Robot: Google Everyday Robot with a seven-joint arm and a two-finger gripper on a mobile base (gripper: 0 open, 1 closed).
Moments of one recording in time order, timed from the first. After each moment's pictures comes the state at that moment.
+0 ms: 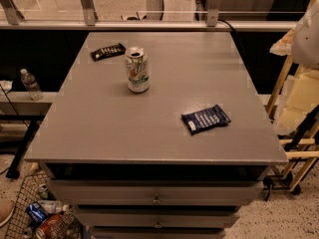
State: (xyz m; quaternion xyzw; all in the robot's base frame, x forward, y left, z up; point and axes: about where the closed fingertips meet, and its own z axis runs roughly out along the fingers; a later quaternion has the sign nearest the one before) arm 0.438 -0.217 0.977 -0.60 0.78 -0.03 0.16
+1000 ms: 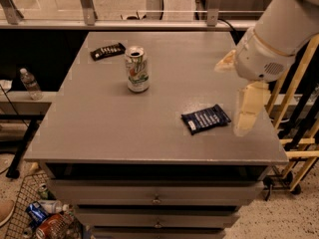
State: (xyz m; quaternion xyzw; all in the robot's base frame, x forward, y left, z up) arm 0.483 -0.156 0.909 -0.71 0.69 0.06 0.14
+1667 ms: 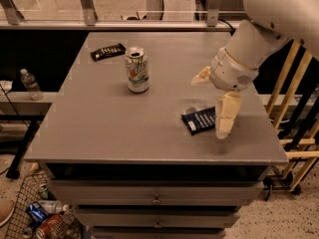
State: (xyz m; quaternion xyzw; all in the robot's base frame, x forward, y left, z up) arm 0.515 -0.121 0.852 -0.76 0.62 0.13 0.14
